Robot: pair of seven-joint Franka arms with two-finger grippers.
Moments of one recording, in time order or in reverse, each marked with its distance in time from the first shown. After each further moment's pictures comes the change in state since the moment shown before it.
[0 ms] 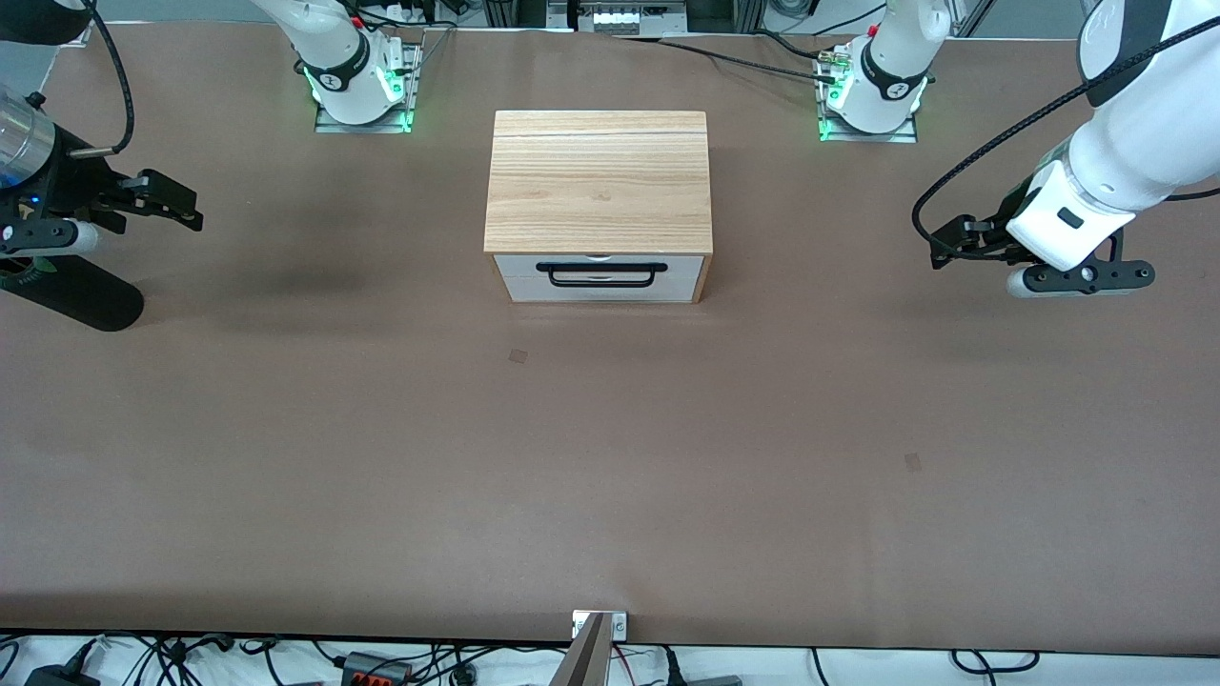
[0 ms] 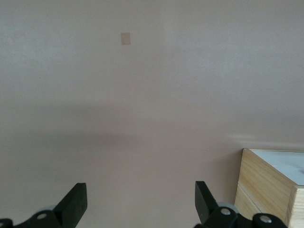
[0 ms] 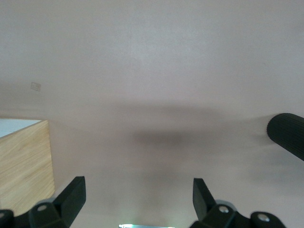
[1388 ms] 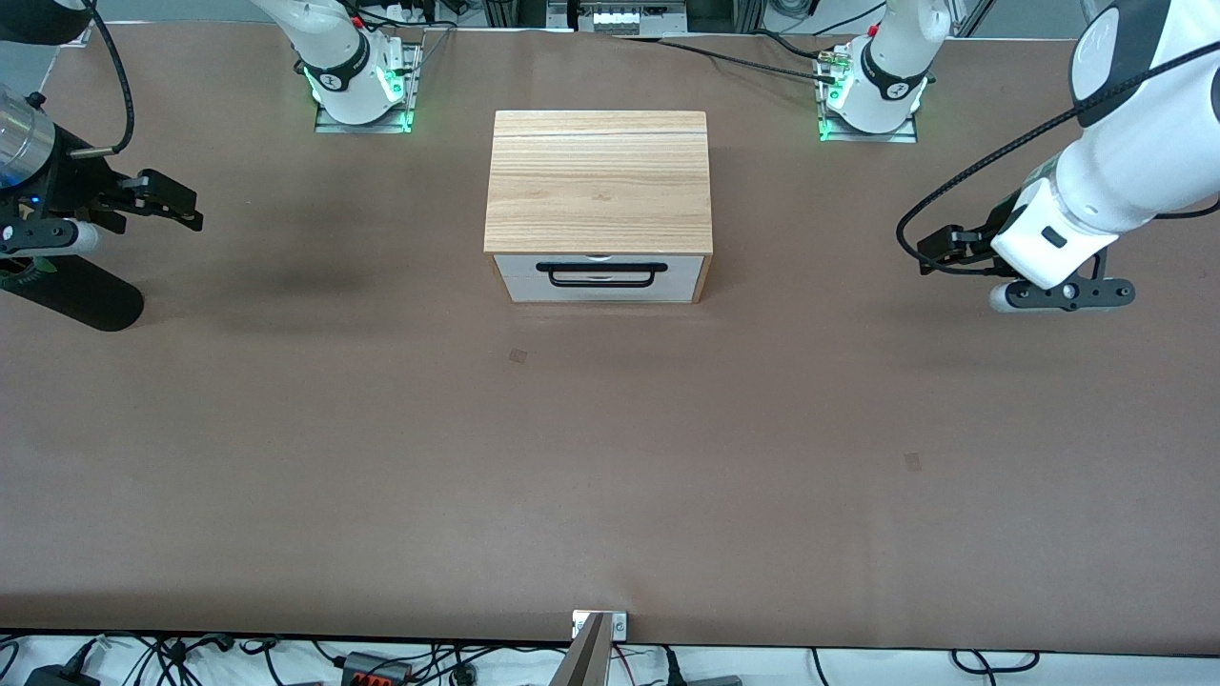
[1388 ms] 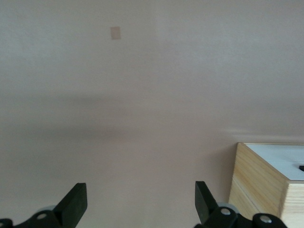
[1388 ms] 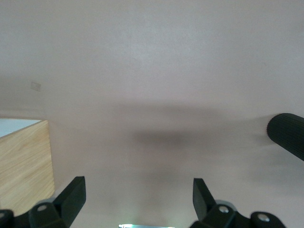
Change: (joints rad) left arm -0.006 0.074 -0.015 0.077 -0.020 -0.053 0.000; right arm 0.000 0.000 0.000 0.000 0.000 0.000 -0.001
